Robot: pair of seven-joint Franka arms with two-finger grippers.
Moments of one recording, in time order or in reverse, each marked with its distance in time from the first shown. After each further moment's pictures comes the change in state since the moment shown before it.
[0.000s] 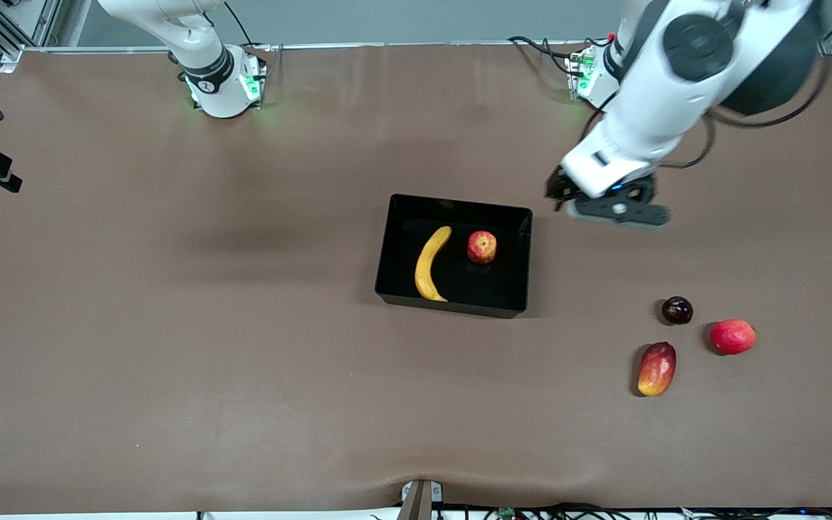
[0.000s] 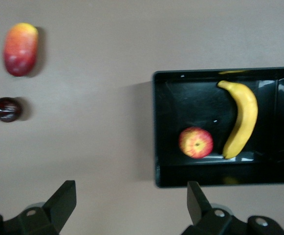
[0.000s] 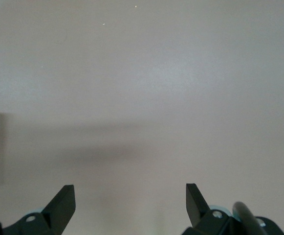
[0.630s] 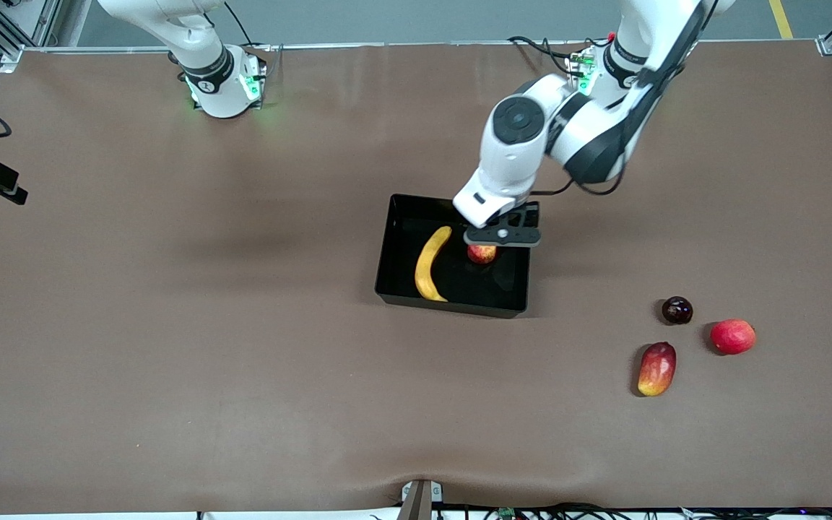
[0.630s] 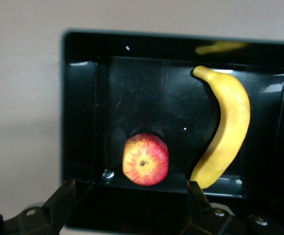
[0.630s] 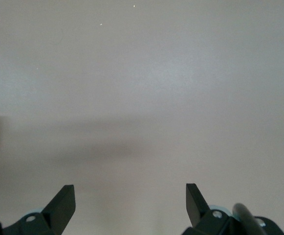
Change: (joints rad) left arm -0.163 0.264 -0.047 -0.089 0.189 0.282 -0.407; right arm -0.001 0.040 0.000 0.000 0.000 0.026 0.000
